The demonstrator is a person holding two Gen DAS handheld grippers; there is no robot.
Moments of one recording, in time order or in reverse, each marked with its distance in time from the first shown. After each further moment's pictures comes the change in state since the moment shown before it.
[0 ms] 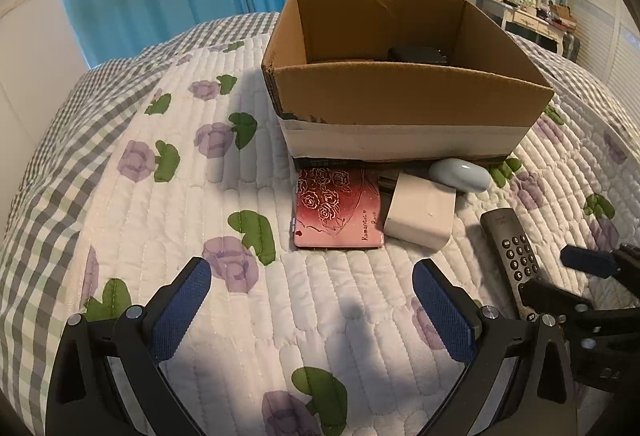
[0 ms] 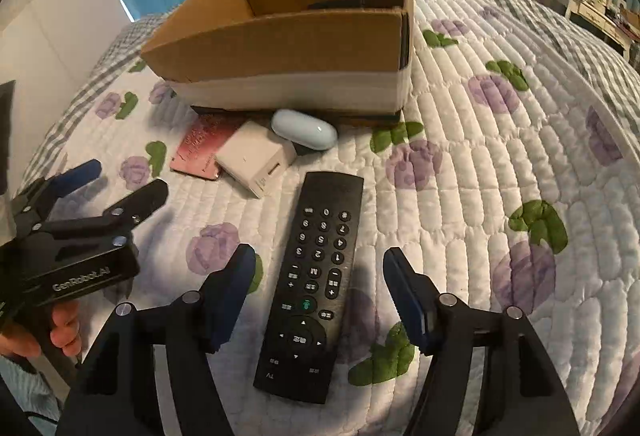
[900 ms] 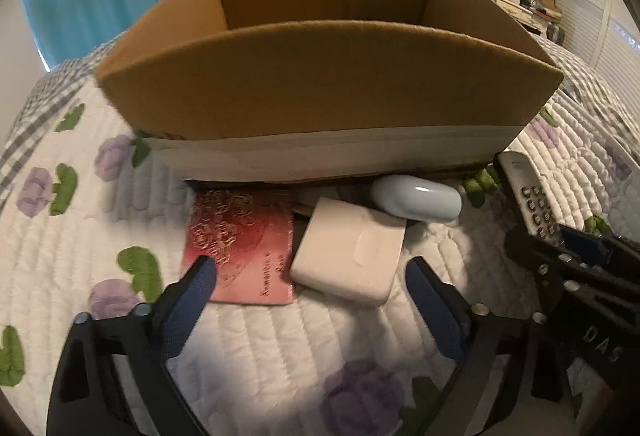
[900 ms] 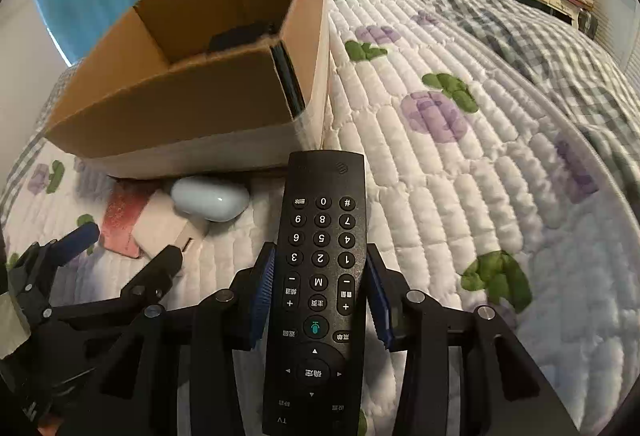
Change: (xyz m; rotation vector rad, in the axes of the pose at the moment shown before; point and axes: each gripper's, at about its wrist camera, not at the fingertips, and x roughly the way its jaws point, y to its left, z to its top) left arm 0.054 -0.057 0.025 0.023 0.044 -0.101; right arm 0.026 -0.041 0.041 0.163 -0.051 -0.149
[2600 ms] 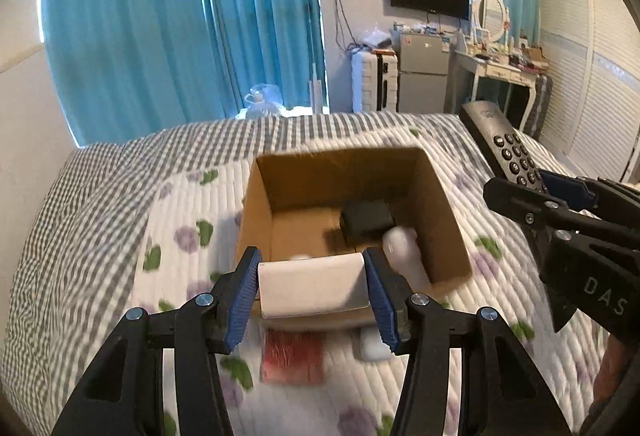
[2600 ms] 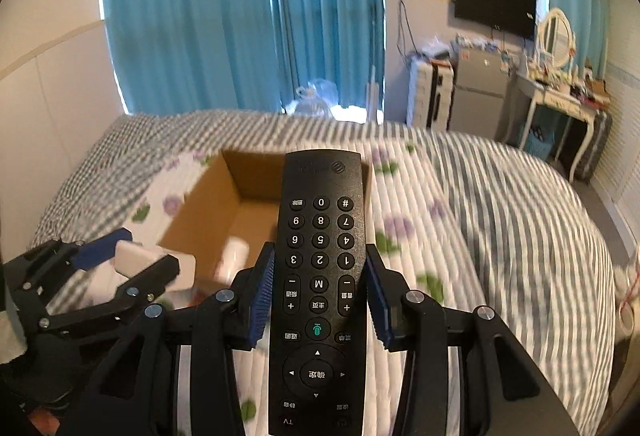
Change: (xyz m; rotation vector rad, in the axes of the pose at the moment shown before) left arm -0.125 0.026 0.102 0.005 -0.259 0.033; right arm -0.142 0.038 0.095 -0.206 -0.352 0.065
